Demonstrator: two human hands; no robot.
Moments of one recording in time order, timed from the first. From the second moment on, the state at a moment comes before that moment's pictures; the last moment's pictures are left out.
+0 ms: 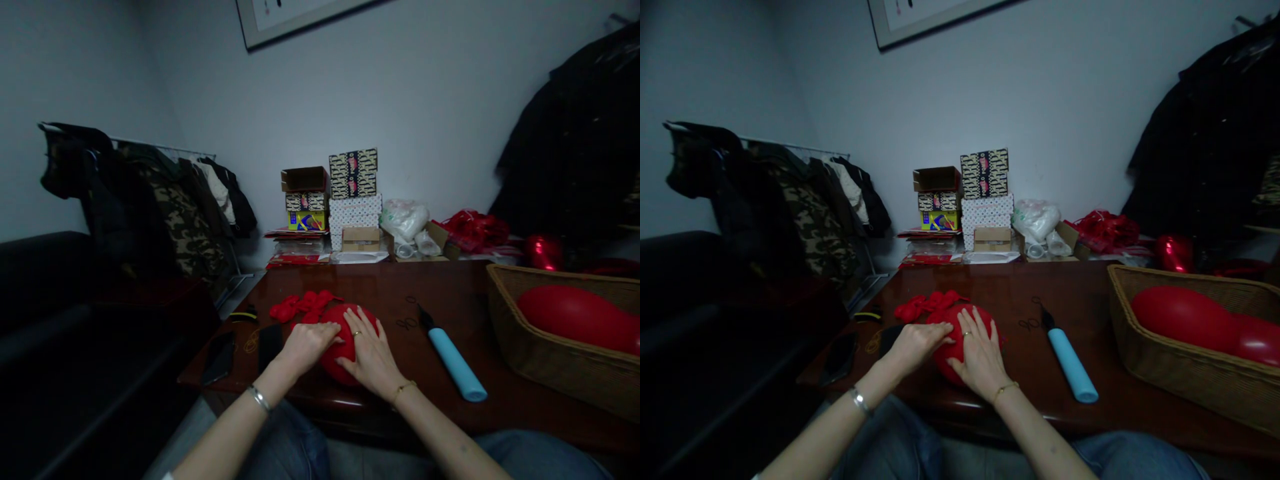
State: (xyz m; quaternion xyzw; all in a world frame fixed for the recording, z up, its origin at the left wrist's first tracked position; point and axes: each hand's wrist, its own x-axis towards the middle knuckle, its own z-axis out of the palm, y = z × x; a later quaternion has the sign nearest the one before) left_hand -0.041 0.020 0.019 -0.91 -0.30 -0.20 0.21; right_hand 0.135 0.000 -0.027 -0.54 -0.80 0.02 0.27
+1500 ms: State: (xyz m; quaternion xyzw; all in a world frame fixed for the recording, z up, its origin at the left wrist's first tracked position) left_hand -0.038 0.022 0.006 -0.92 -0.27 -0.20 0.21; right_hand 0.132 0.005 -0.020 -0.51 -0.79 0.13 0.31
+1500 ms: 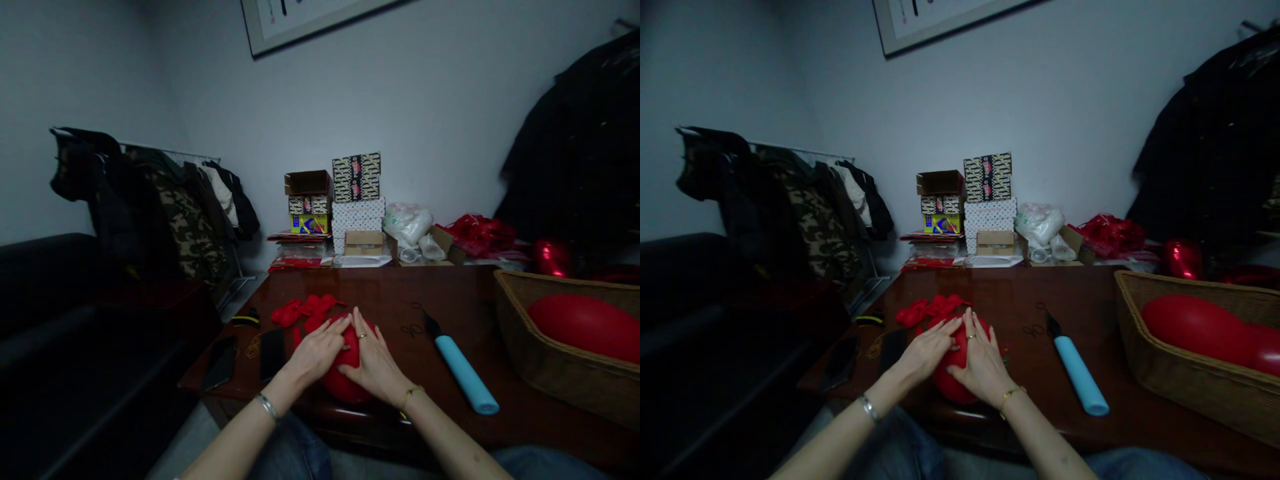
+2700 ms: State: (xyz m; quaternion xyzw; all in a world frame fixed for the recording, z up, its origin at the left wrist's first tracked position) left_hand -0.061 0.033 -0.002 -0.89 -0.37 -0.21 0.16; right_hand 0.233 0.098 -0.156 -0.66 -0.71 0.01 0.25
